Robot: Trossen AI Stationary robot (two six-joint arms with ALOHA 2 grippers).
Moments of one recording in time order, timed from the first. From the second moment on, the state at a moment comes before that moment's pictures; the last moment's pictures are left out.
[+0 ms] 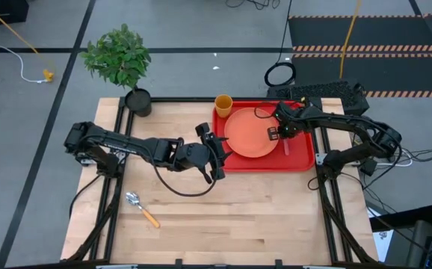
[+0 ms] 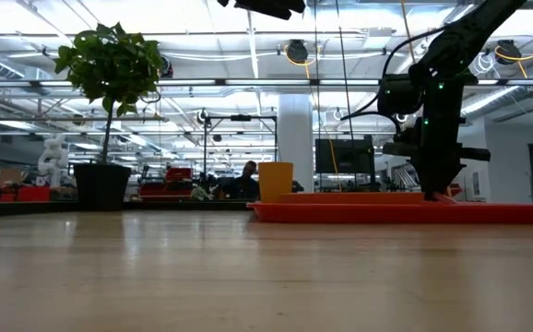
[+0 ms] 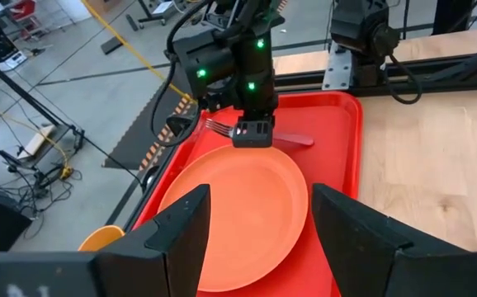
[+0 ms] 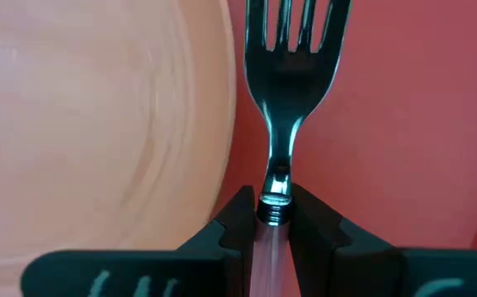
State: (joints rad) left arm -0.18 1.63 1.43 -0.29 -0.60 0.07; right arm -0.69 1.36 0.68 -0.68 0.10 0.66
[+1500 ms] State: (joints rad) left arm -0.18 1.63 1.43 -0.28 -0.60 0.07; right arm -0.69 1.36 0.58 -0.48 0.28 0.74
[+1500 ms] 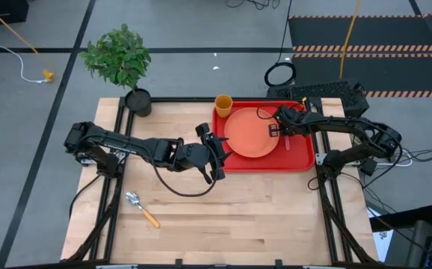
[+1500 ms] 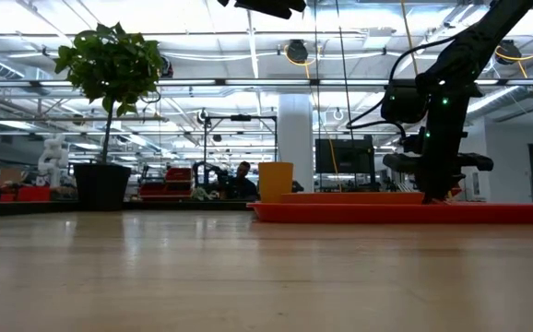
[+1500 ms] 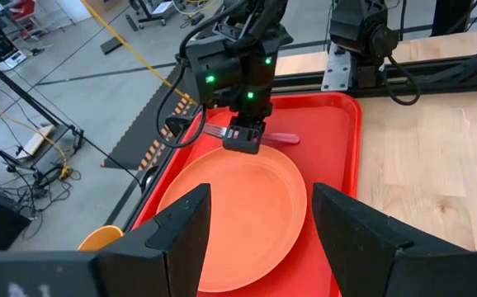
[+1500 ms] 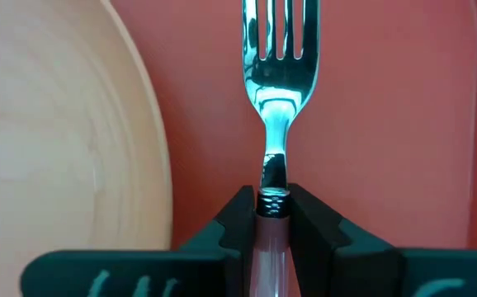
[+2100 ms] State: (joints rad) left arm -0.18 1.63 1.43 -0.28 -0.60 0.07; right arm -0.67 1.36 0.57 -0.45 0.26 0.74
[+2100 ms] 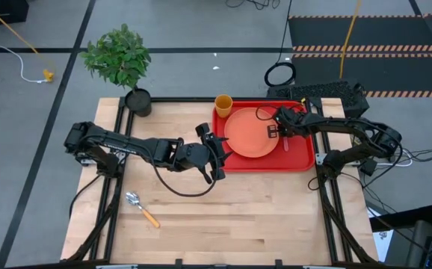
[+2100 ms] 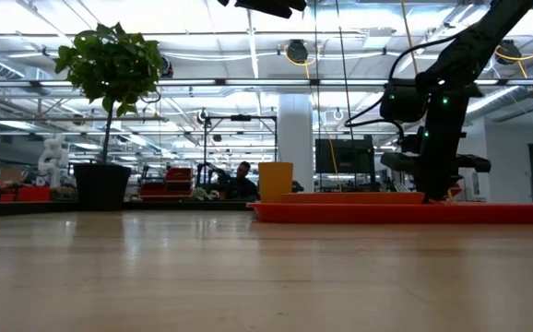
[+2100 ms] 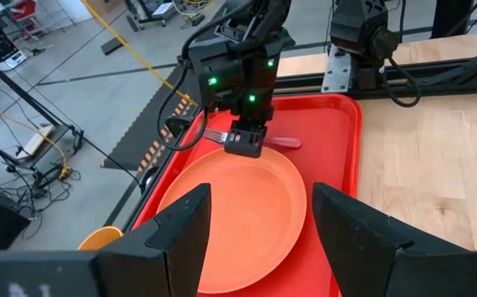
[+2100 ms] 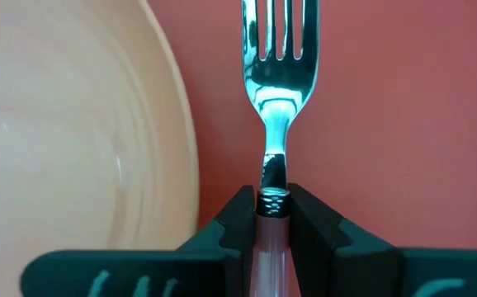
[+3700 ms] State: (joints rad) left arm -0.27 1.63 1.43 -0.74 -0.60 -0.28; right arm -0.45 0.77 0.51 -0.71 0.10 0.57
